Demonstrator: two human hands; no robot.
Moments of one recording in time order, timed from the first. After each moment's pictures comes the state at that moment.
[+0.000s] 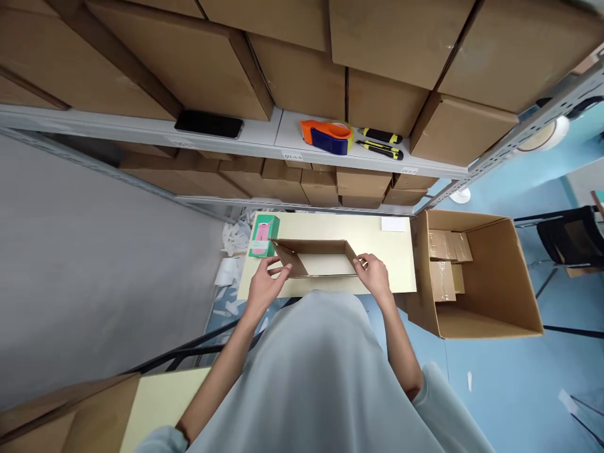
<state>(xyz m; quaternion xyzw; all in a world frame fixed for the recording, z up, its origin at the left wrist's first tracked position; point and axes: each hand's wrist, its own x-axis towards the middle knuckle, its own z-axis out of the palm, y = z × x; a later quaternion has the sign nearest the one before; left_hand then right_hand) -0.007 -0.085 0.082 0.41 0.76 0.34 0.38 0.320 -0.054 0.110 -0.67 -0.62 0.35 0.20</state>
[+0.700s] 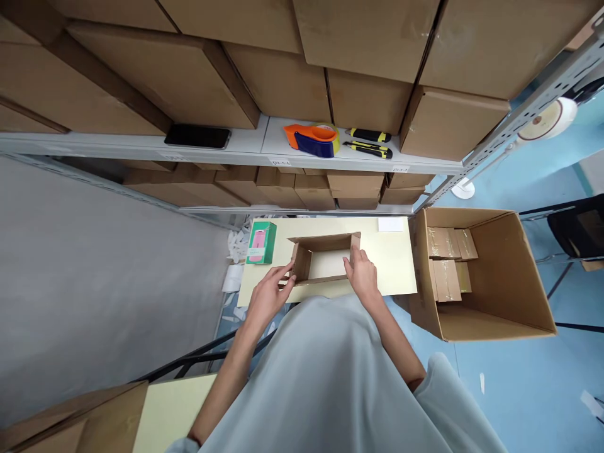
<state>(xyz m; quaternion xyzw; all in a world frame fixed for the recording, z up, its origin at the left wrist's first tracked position) 0.017 -0.088 0.105 0.62 0.68 0.24 0.31 0.307 -0.042 0.096 -0.67 -0.69 0.24 0.14</state>
